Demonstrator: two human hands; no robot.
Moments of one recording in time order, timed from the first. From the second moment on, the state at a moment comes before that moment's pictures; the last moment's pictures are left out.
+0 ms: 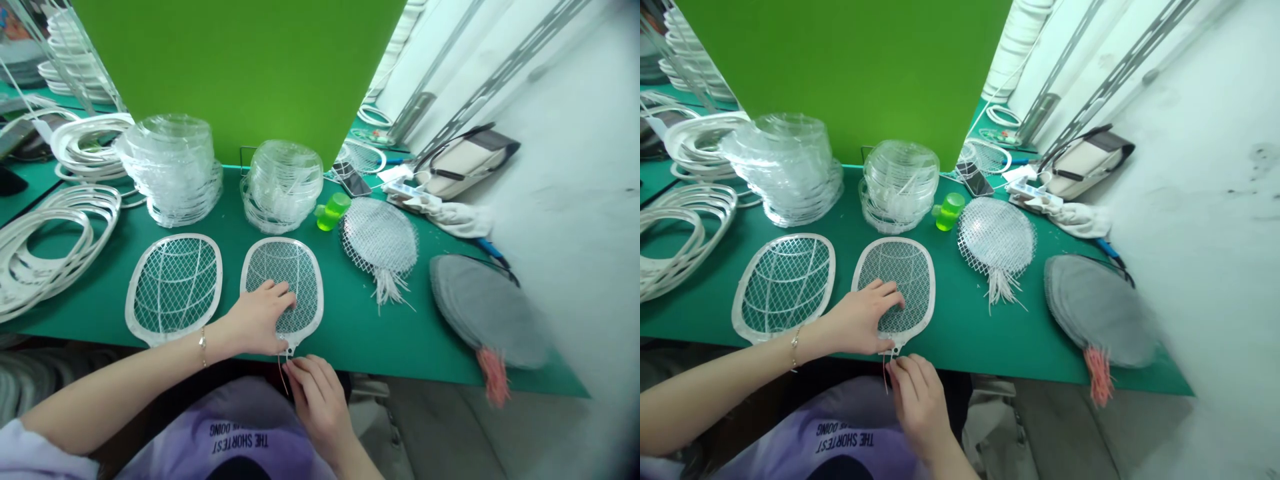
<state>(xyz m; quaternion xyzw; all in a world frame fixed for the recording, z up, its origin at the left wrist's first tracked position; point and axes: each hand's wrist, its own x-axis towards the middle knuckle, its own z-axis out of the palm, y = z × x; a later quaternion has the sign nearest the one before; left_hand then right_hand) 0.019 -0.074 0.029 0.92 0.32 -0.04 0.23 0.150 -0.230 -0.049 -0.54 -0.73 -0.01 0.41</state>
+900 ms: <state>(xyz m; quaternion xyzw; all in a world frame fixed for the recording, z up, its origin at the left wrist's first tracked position) 0.027 -0.075 0.029 0.92 0.32 -0.07 0.24 0.171 -0.208 -0.036 -0.42 -0.87 -0.05 0.26</state>
